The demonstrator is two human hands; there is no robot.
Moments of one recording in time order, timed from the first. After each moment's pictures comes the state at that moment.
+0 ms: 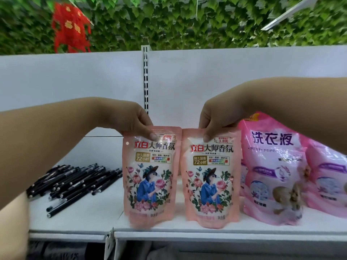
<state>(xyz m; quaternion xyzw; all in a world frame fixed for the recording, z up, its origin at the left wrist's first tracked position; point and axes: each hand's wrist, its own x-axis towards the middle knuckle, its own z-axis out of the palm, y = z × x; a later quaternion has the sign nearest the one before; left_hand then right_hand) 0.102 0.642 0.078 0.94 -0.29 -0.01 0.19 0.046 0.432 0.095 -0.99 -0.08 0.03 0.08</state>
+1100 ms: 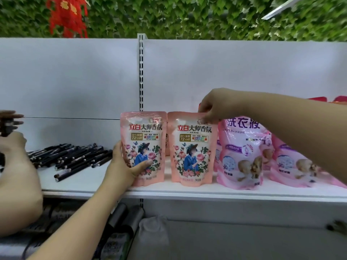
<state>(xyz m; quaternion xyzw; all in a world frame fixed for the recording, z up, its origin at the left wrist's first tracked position) 0.075 0.621 -0.095 0.77 -0.12 0.22 0.58 0.017 0.403 0.067 -0.98 -0.09 -0.16 0.03</state>
